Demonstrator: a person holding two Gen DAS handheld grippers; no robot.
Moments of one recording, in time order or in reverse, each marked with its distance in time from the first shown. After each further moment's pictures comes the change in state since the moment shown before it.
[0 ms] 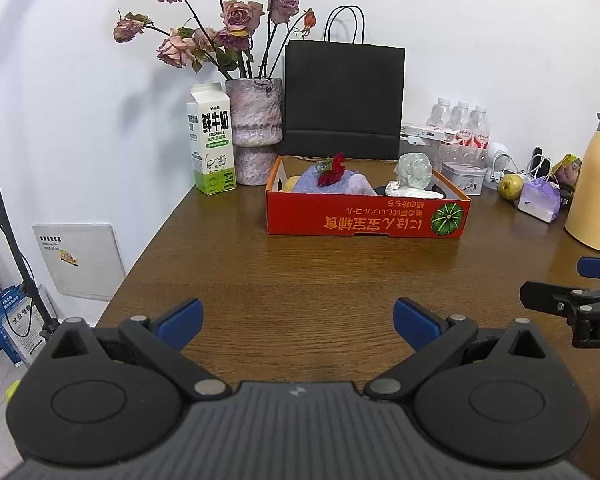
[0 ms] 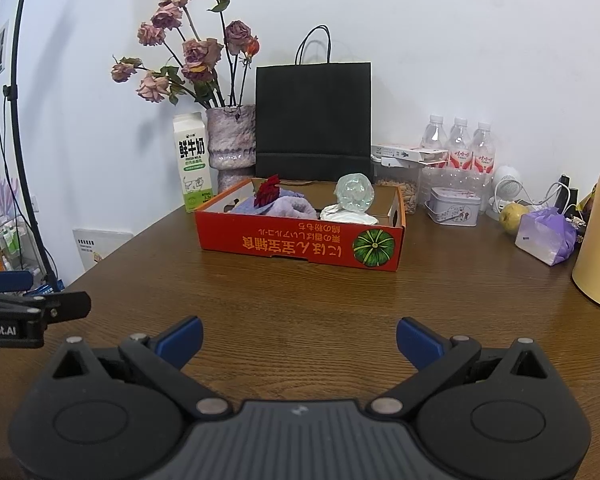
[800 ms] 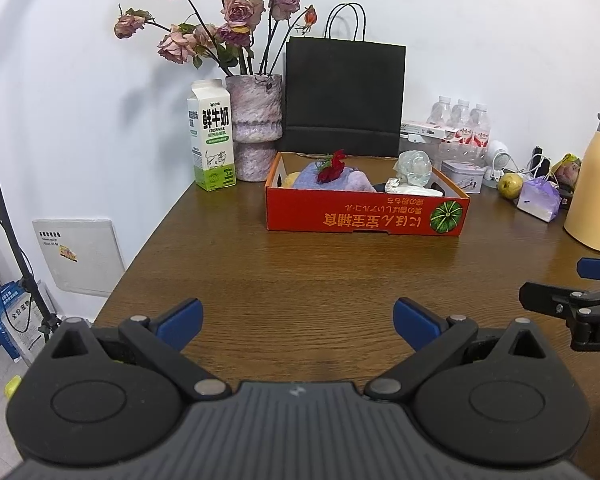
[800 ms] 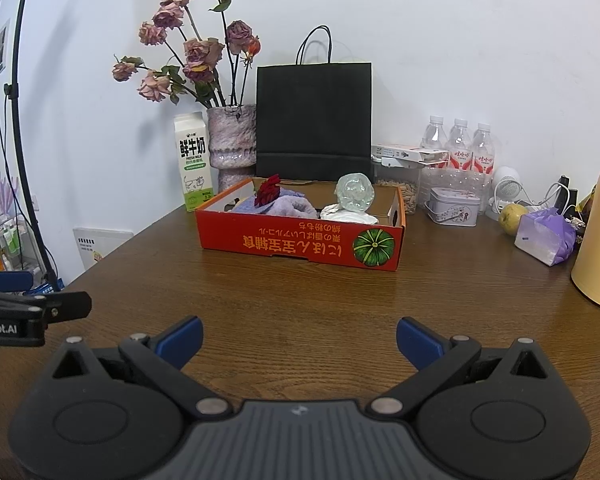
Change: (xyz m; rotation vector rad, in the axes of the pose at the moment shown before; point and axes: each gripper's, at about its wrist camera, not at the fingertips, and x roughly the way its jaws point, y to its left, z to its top) left arm -0.001 0.001 -0.002 -0.011 0.008 -0.007; right arm -0.001 0.001 -0.001 0.000 0.000 0.000
